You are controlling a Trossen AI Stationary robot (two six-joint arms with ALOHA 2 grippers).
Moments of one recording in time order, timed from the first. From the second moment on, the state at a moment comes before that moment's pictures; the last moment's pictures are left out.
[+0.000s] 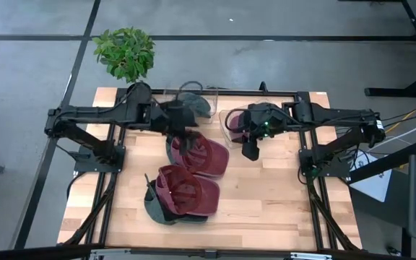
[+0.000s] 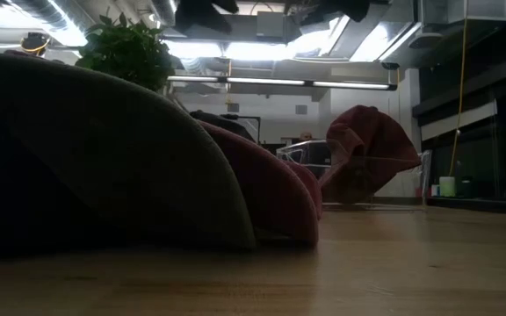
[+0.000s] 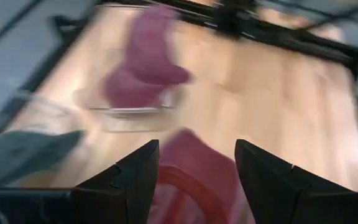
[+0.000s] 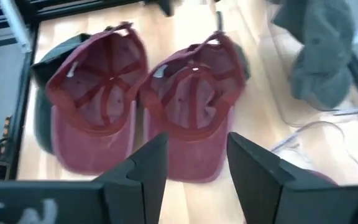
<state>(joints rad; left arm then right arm) 0.04 1.35 1.33 -0.64 -0.11 -0.23 0.02 1.36 1.48 -0.86 0.07 0.18</state>
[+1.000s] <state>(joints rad) -0.38 1.36 1.33 -1.05 0.15 0.23 0.25 1.40 1.23 -0.52 0.10 0.55</state>
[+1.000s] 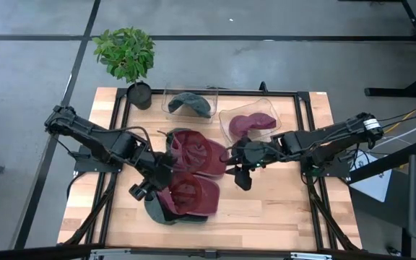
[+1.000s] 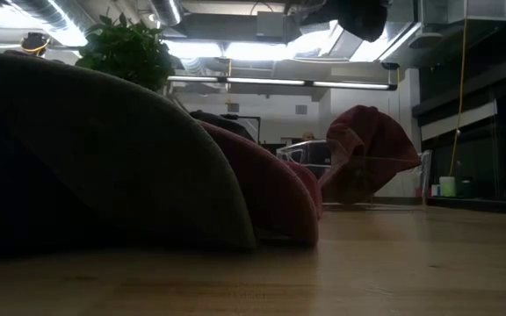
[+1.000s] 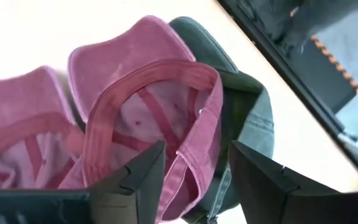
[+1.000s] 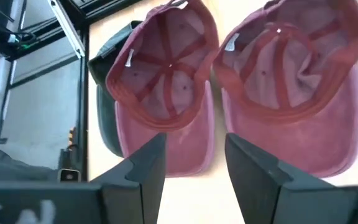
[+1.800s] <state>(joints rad) -0.39 1.64 1.33 -1.05 0.22 0.45 0.30 1.40 1.23 -0.52 0.12 0.78</state>
